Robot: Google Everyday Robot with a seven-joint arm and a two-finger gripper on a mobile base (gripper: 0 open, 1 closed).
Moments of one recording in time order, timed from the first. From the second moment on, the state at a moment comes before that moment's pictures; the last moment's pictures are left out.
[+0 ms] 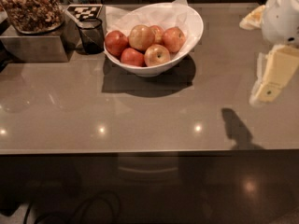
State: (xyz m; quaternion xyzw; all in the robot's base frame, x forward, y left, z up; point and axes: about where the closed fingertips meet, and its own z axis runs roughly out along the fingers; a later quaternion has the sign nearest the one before) arm 0.463 -0.206 0.990 -0.64 0.75 -0.03 0.18
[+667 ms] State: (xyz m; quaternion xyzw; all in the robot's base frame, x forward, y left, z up) arm 0.521 -0.189 1.030 -0.67 0.70 -0.03 0.22
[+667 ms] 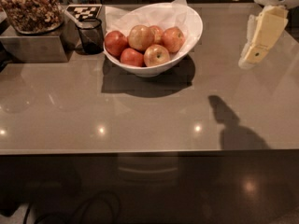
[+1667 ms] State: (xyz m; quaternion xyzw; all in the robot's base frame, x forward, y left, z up) arm 0.564 -0.162 1.018 -0.70 0.67 0.00 0.24
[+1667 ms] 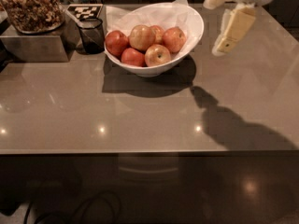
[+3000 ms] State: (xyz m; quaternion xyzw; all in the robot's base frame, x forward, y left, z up) arm 0.694 -0.075 1.014 -0.75 0.61 0.01 0.28
